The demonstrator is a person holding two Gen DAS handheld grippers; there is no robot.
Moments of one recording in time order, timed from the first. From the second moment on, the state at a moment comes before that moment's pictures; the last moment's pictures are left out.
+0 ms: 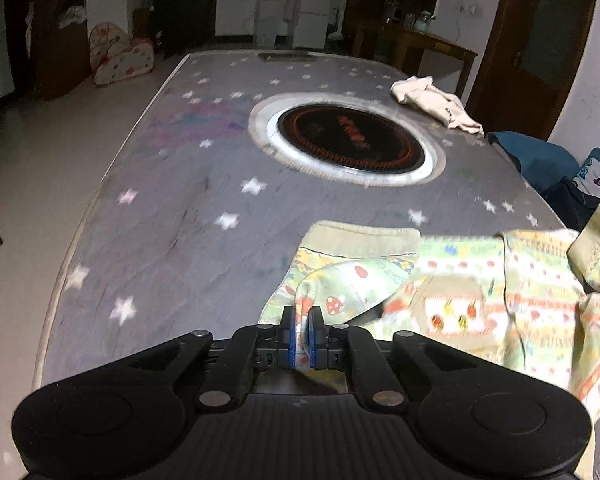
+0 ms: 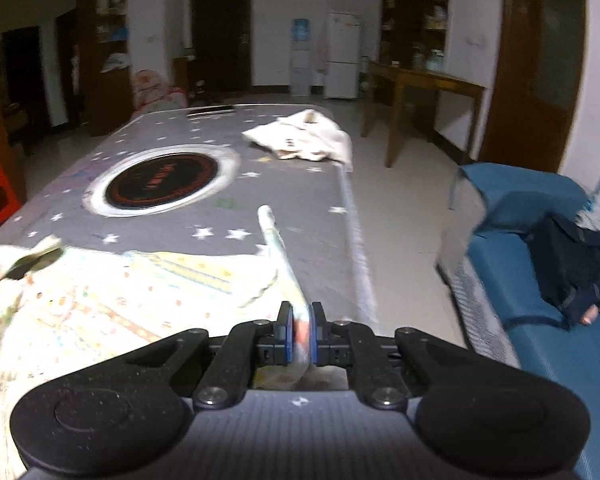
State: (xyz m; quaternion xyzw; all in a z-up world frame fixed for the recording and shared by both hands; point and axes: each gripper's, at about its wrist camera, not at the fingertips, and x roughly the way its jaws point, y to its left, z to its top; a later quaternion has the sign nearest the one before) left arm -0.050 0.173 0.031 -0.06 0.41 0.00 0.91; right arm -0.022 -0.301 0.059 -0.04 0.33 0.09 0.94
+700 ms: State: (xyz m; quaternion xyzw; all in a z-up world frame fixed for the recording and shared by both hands) left arm -0.096 0.200 0.054 -0.04 0.42 0.02 0.91; right arm -0.004 -0.268 0.055 -0.07 0.34 0.15 0.93
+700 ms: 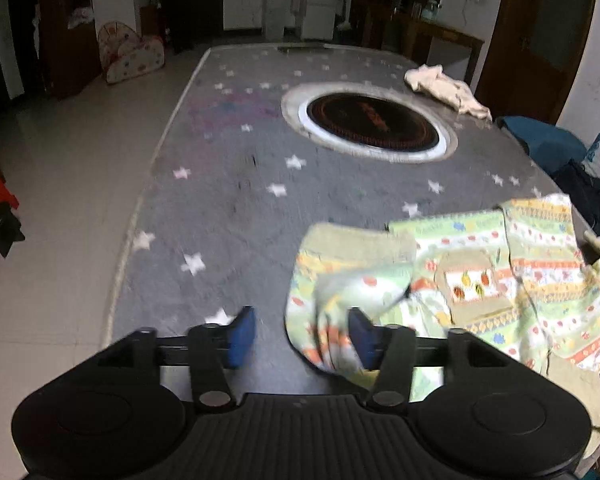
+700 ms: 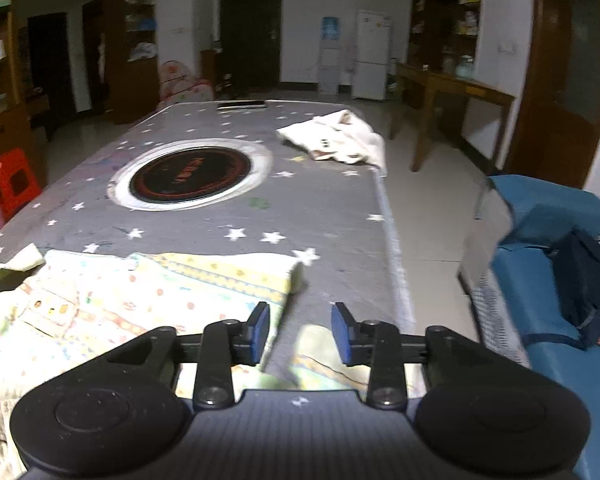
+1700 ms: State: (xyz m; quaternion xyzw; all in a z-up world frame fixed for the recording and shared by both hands) left arm 0.039 0.125 0.004 -0.04 0.45 -0.07 0.89; right arm 0.106 -0.179 0.014 -0.07 0.39 0.23 0.89
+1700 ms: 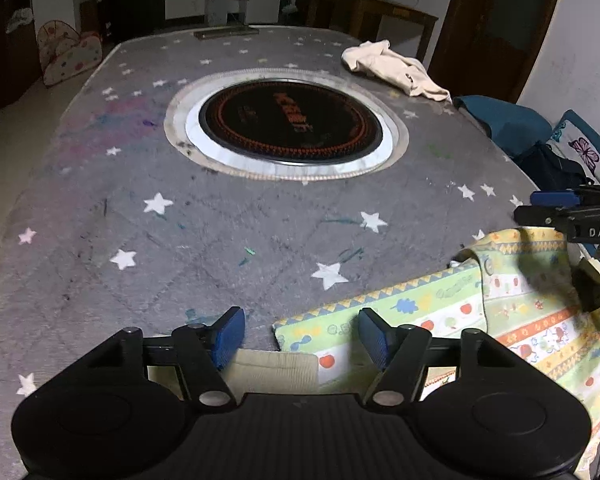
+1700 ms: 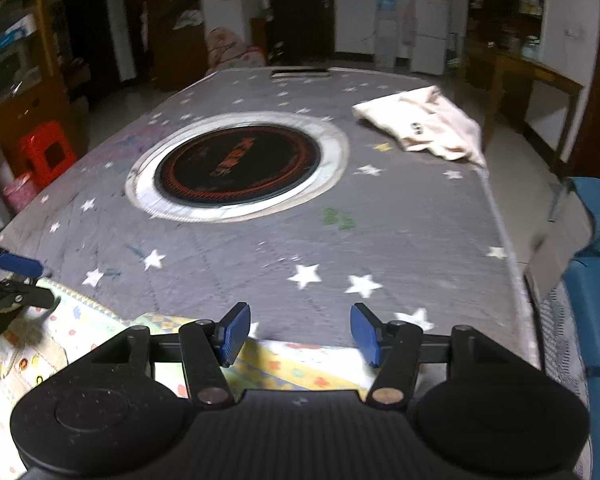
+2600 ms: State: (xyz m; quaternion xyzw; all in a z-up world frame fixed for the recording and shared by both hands) left arm -0.048 0.112 0.049 -0.11 0.34 -0.26 0.90; right arm 0.011 -0.187 0.037 -0.13 0.37 0.32 0.86
